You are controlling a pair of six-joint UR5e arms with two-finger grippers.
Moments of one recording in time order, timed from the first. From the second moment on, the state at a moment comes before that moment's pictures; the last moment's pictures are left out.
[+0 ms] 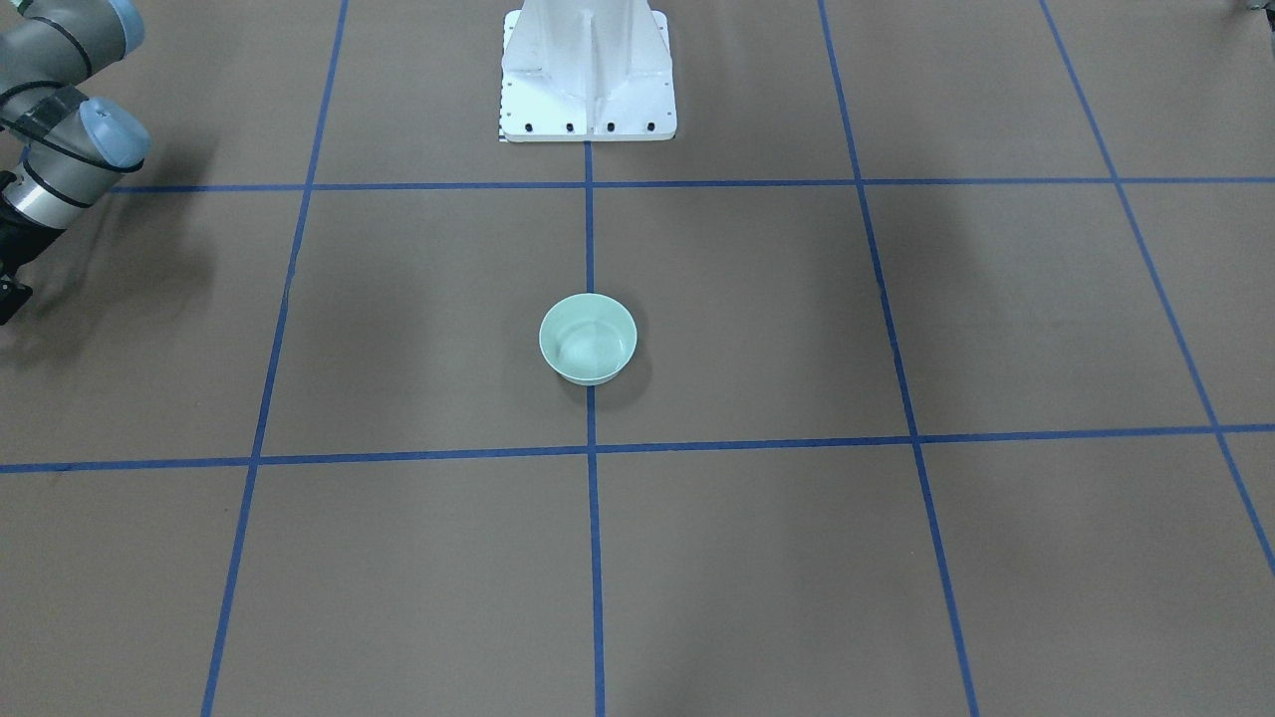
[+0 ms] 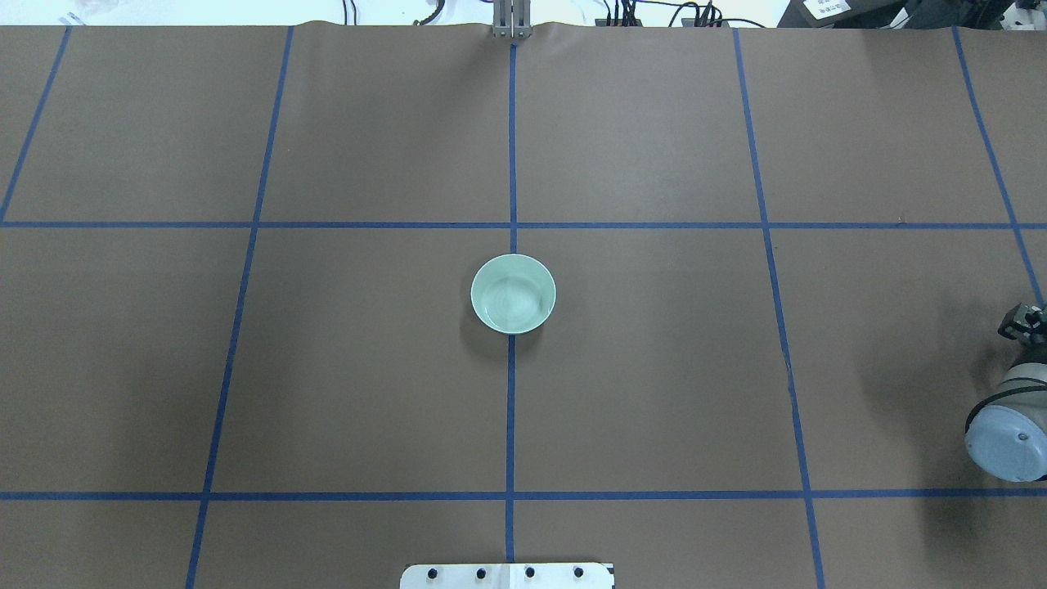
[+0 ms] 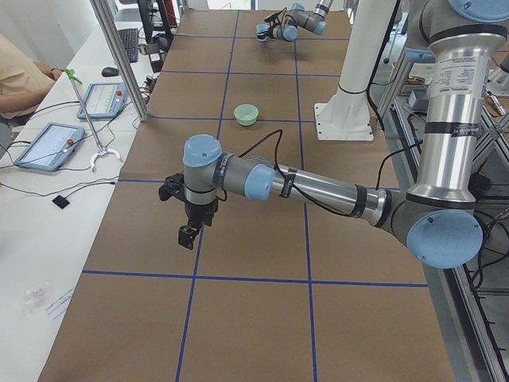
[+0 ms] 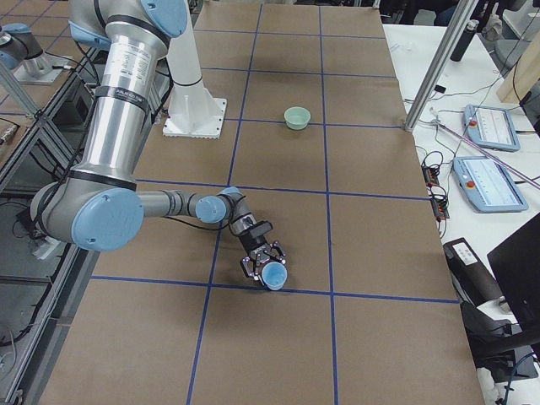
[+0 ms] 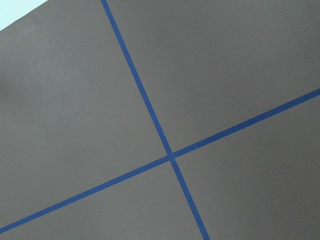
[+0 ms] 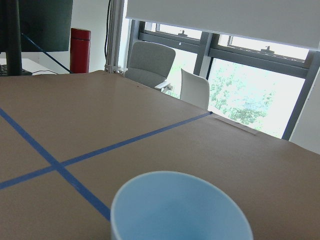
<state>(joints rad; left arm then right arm) -1.48 -1.62 -1.76 -1.61 -2.17 0.19 0.43 -1.89 1.73 -1.51 0.90 2.22</state>
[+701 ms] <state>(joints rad) -1.48 -1.62 -1.76 -1.61 -2.17 0.19 0.46 -1.89 1.71 -1.50 0.86 2.22</state>
